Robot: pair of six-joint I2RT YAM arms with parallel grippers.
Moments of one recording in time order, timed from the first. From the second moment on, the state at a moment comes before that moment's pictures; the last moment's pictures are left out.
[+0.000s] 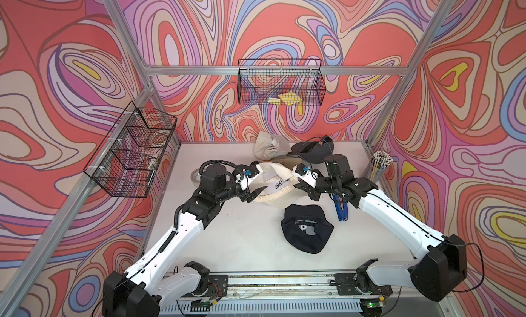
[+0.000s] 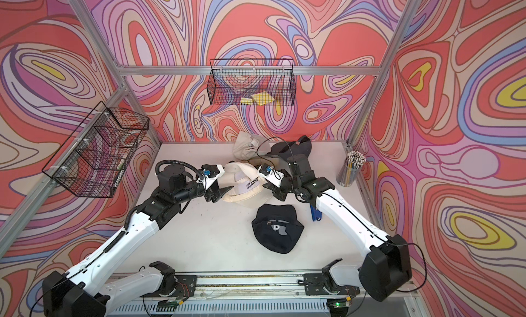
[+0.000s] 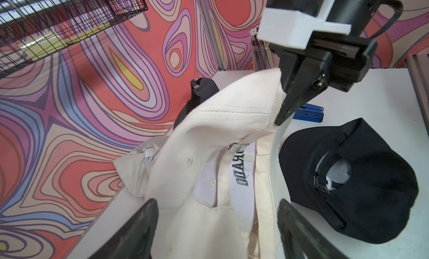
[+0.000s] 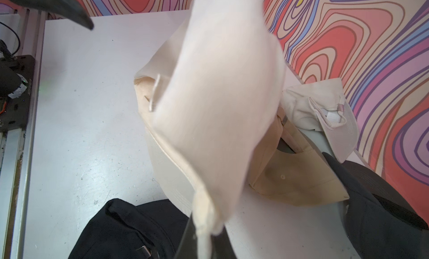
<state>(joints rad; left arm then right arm) -0.43 1.06 0.87 -0.09 0.47 0.48 0.45 1.33 1.11 -0.49 -0.49 -0.62</state>
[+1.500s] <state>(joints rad) -0.52 1.32 1.07 -0.17 0.52 0.84 0.45 1.37 1.21 -0.63 -0.51 -0.91</state>
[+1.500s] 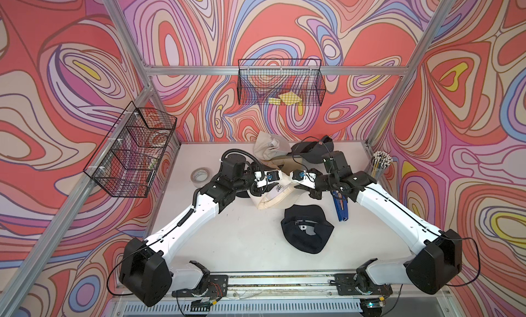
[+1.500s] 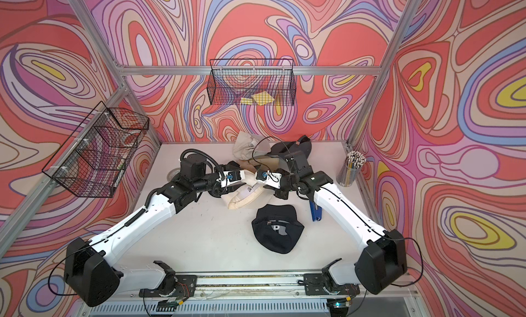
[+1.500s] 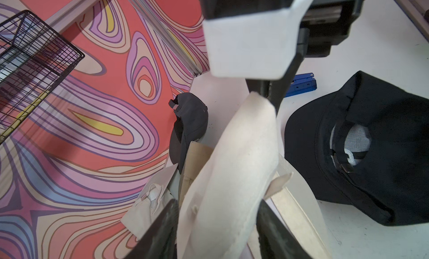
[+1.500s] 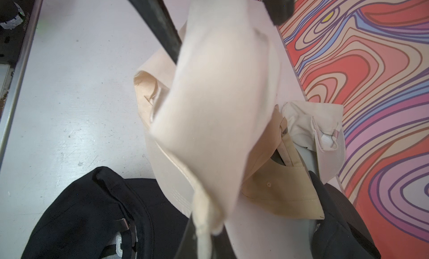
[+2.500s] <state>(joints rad) -0.52 1.42 1.35 -0.31 0.16 0.04 0.45 1.14 0.97 -0.11 -0.56 -0.13</state>
